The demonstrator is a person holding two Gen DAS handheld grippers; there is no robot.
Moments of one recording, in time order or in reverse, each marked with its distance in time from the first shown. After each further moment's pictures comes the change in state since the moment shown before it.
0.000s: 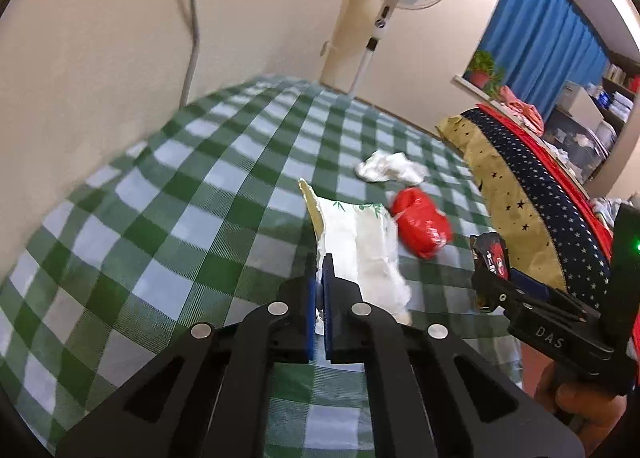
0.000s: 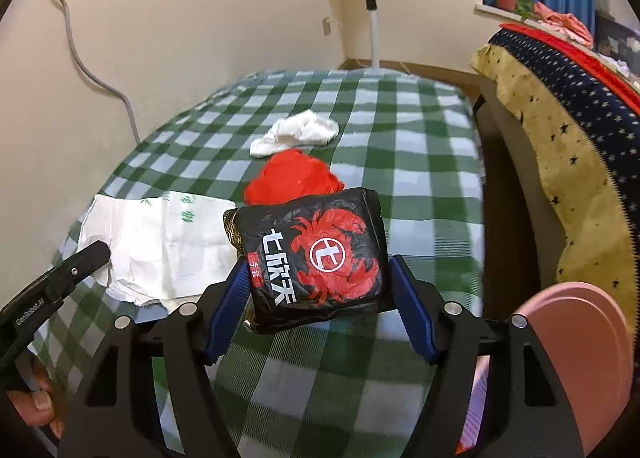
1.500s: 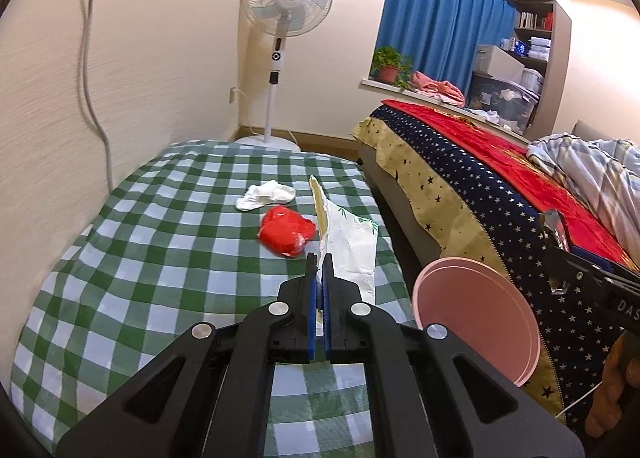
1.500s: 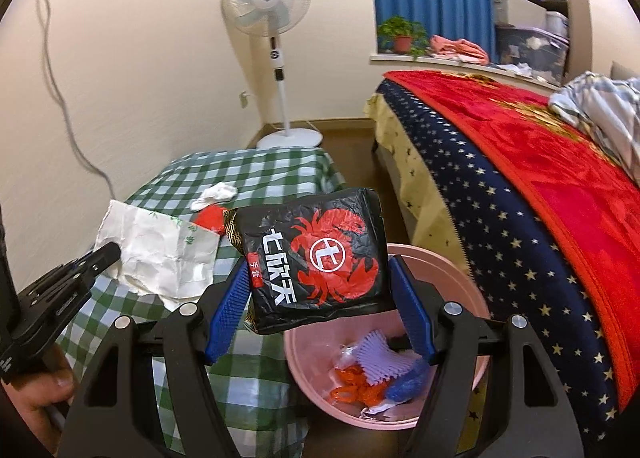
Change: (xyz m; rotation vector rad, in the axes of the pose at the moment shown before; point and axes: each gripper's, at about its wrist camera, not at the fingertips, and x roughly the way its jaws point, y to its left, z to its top) left arm -0.088 -0.102 -0.027 0.279 -0.106 -0.157; right arm -0.208 -0.071 -0.066 0.166 -0.218 -0.237
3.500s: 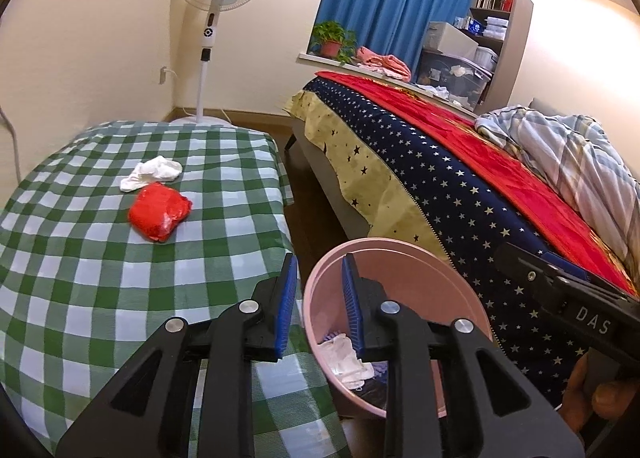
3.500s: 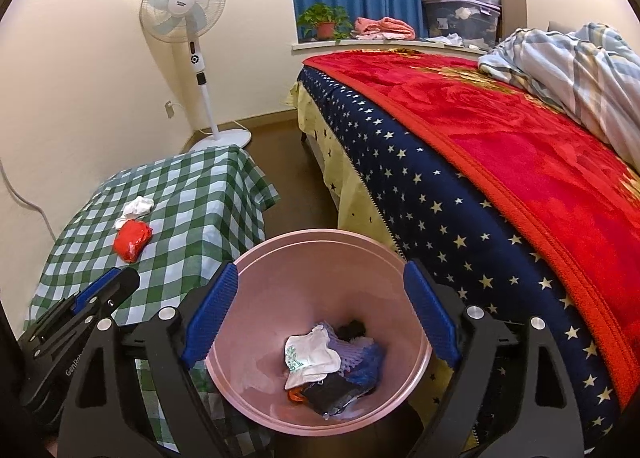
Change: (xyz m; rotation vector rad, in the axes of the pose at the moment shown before) left arm 0.053 -0.092 -0.017 0.039 0.079 -0.185; right arm 0.019 -0.056 -0.014 0.149 0.018 -0.196
